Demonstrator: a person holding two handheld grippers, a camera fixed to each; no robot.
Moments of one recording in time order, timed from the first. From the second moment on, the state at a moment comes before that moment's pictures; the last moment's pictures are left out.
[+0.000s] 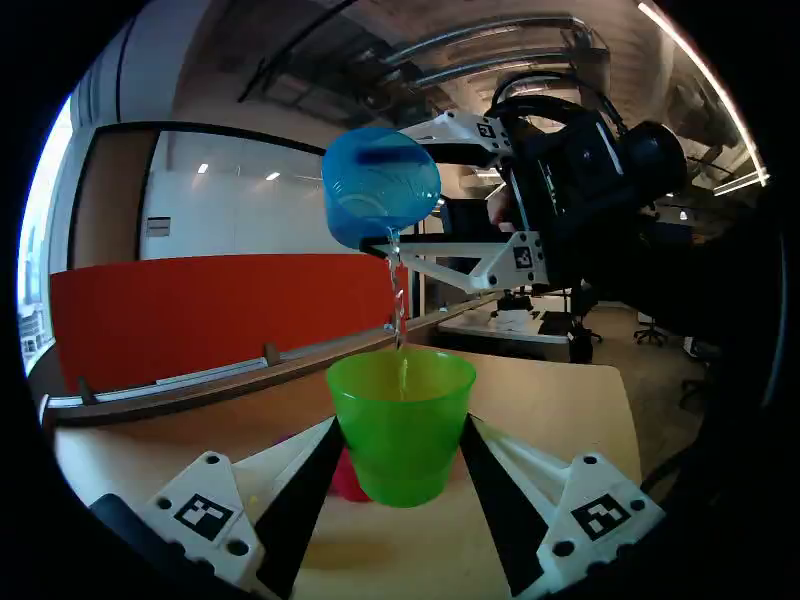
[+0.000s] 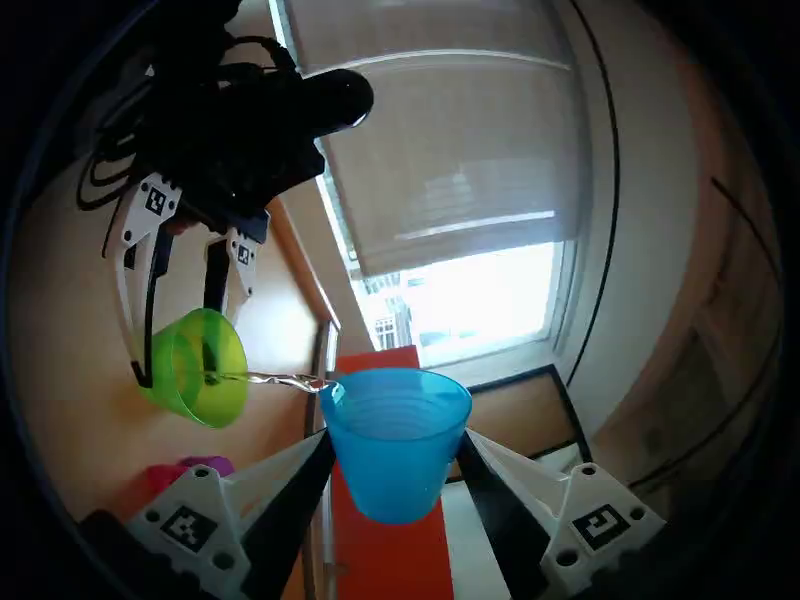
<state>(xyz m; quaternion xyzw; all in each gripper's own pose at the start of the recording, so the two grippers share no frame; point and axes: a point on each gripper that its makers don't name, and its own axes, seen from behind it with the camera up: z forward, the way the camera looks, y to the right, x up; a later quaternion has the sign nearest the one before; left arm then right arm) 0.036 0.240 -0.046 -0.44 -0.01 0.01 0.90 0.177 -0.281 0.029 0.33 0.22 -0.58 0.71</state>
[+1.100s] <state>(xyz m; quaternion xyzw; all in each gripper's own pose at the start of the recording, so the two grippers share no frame) 0.037 0.238 -0.047 -0.44 -0.01 0.01 0.90 0.185 -0.284 0.027 0.32 0.24 -0.62 0.68</state>
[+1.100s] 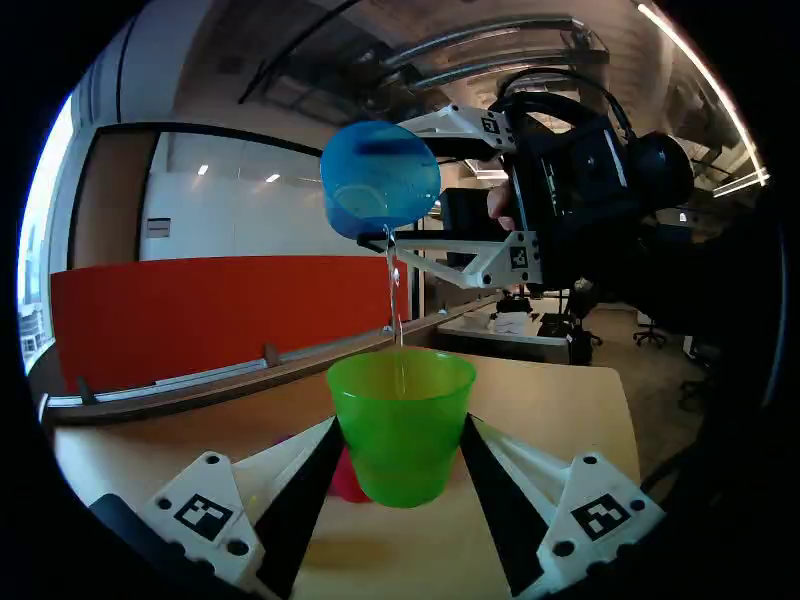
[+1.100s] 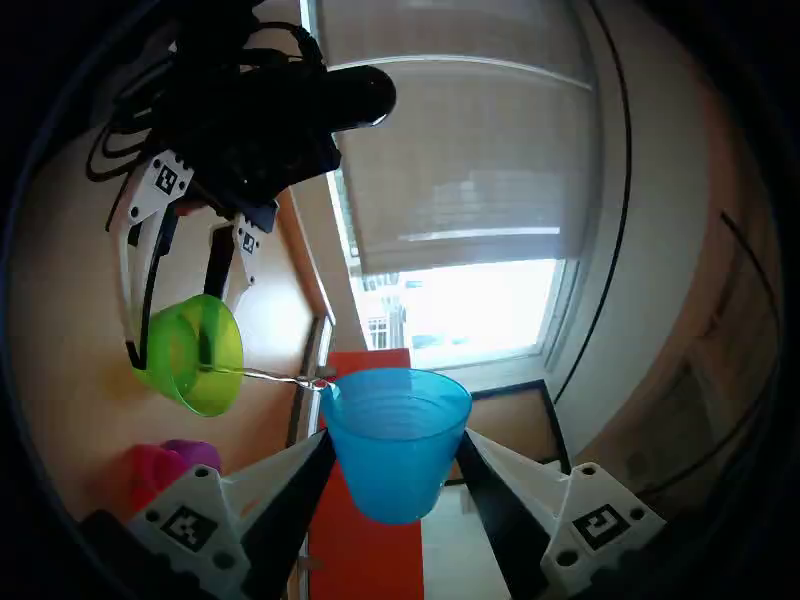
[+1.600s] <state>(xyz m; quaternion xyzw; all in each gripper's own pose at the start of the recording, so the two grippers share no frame) 0.038 0.236 -0.048 -0.44 0.00 0.01 0.90 0.188 -0.287 0.028 0.31 0.25 -0.63 0.66</state>
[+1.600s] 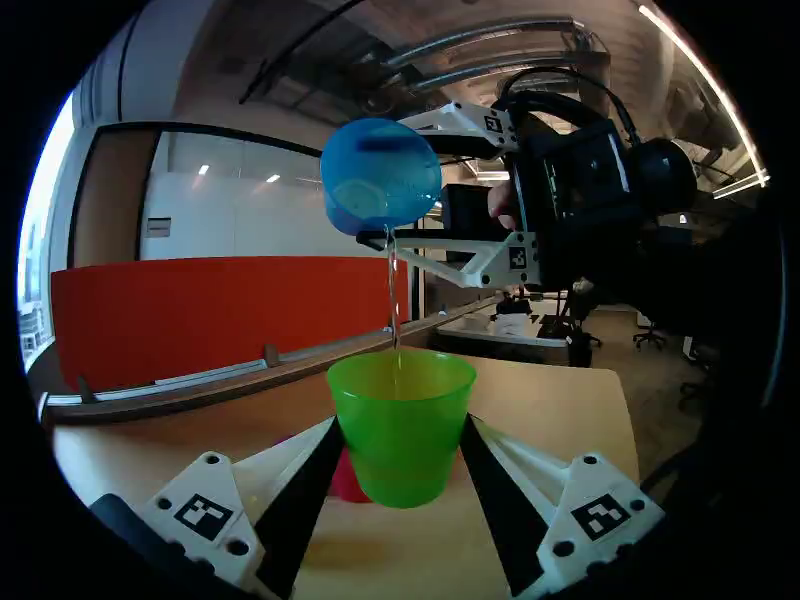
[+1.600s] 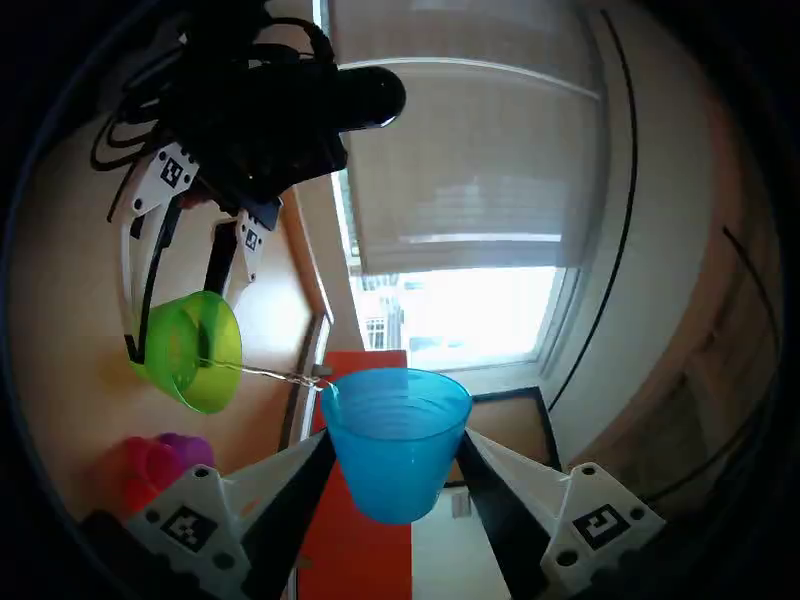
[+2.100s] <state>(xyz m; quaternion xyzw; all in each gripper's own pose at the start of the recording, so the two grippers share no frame) 0.036 0.237 -0.046 -0.44 -0.01 0.01 0.90 0.188 -0.288 0.028 0.30 0.26 -0.64 0.65</state>
